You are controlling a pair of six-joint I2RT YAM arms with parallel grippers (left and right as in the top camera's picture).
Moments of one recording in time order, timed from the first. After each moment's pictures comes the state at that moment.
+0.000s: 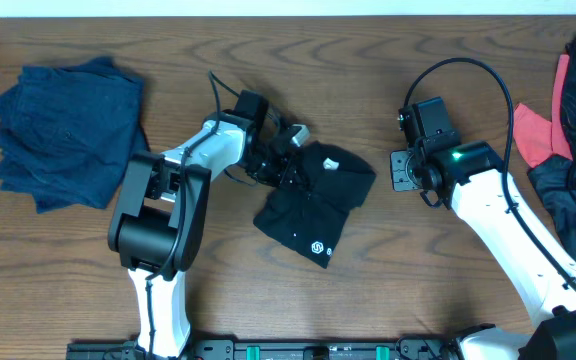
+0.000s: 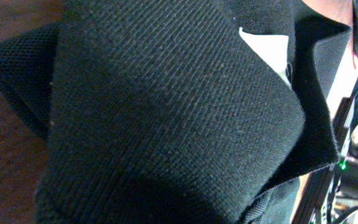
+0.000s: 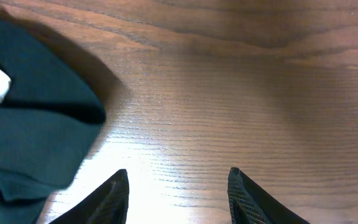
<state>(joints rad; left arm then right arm) -0.31 2.10 1.31 -0.66 0.80 0.10 0.32 1.48 1.10 -0.81 0.18 0.22</state>
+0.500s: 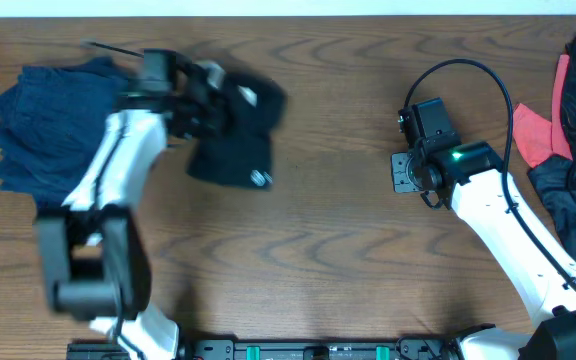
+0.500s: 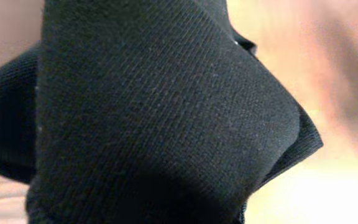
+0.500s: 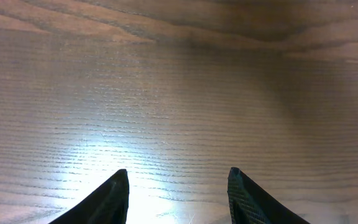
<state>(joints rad) 0.02 1.78 1.35 -0.58 0.47 -0.01 0.32 1.48 1.10 -0.83 0.19 0.22</state>
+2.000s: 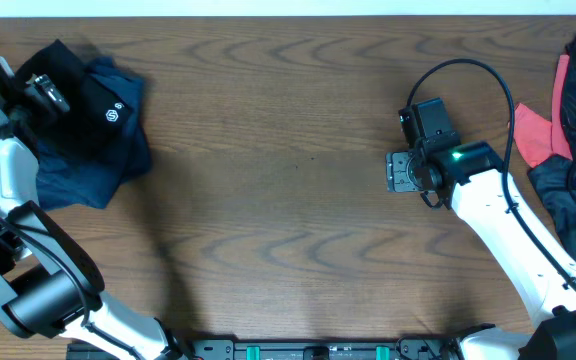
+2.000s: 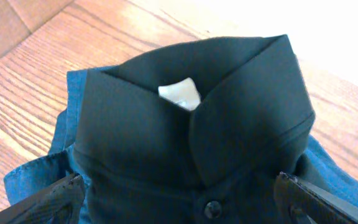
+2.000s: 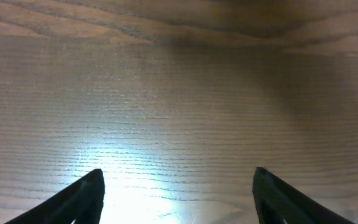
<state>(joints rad) 0.58 1.87 1.37 -0.17 0.18 -0.08 0.32 1.48 1.10 -0.83 0.19 0.25</state>
